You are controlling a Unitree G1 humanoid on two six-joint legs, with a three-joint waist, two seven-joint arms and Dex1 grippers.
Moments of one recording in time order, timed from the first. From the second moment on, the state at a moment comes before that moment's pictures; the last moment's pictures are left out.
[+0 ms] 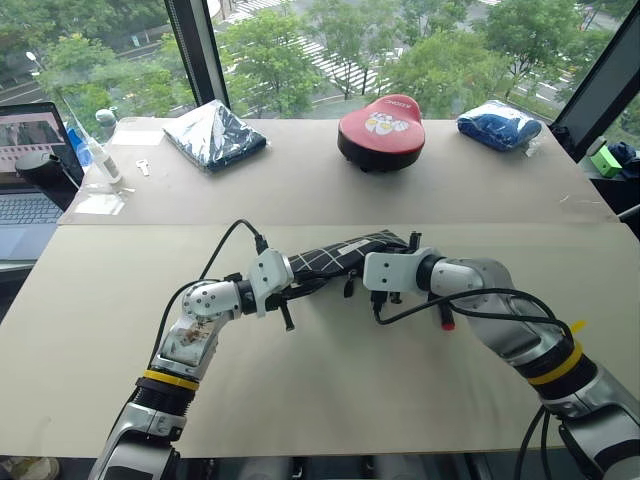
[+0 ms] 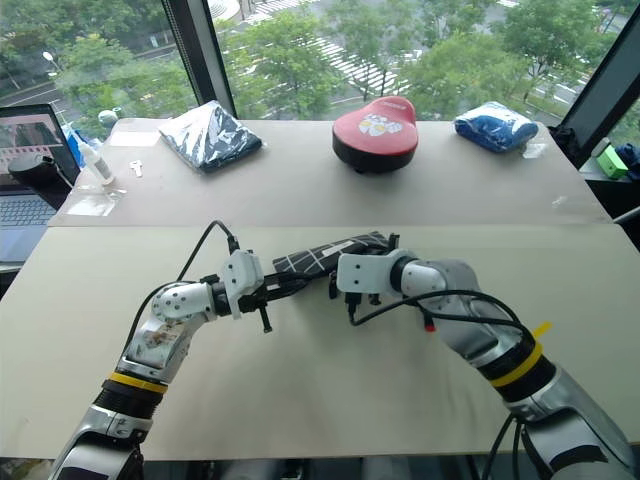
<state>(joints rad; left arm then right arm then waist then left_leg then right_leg) -0.38 0.41 -0.17 0.07 -0.19 -0.02 -0.96 -0.59 -0.69 0.51 -0.16 -0.34 0.23 0.67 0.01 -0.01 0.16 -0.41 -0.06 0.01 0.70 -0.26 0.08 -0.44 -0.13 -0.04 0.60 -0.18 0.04</state>
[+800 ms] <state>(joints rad) -0.36 0.41 -0.16 0.05 -0.20 -0.02 -0.95 -0.53 -0.70 0.04 -0.16 0.18 0.40 0.93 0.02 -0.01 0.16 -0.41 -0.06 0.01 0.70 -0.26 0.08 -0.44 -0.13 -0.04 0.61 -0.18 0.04</state>
